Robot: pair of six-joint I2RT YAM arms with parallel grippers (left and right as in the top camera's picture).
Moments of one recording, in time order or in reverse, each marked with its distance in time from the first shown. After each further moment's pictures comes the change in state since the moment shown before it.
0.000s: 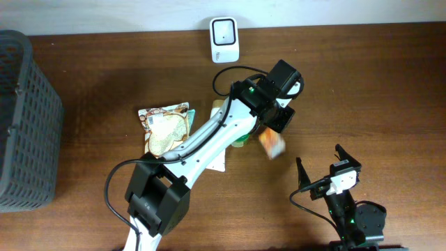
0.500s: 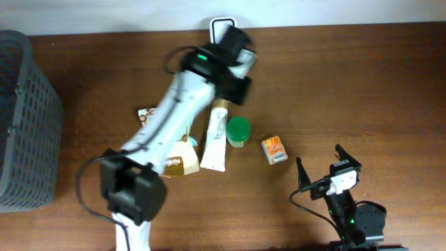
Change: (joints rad) left arm 0.269 -0.035 0.115 -0.211 0.041 0.021; right arm 0.000 0.000 0.000 0.000 0.000 -0.001
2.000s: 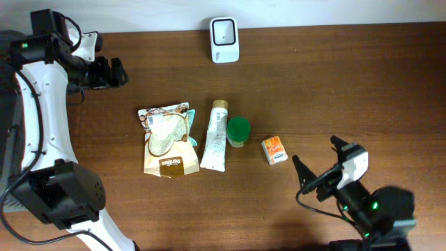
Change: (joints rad) left arm 0.727 -0.087 0.008 -0.176 0.131 0.221; right arm 0.000 0.361 0.518 -0.342 -0.201 0.088
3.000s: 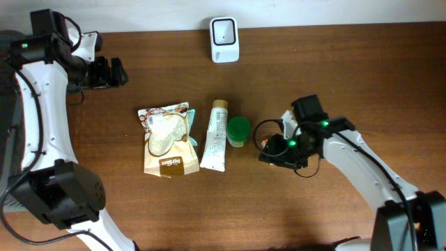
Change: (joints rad) left arm 0.000 0.000 0.000 0.000 0.000 0.000; right arm 0.223 1.194 0.449 -0.411 -0.063 0.449
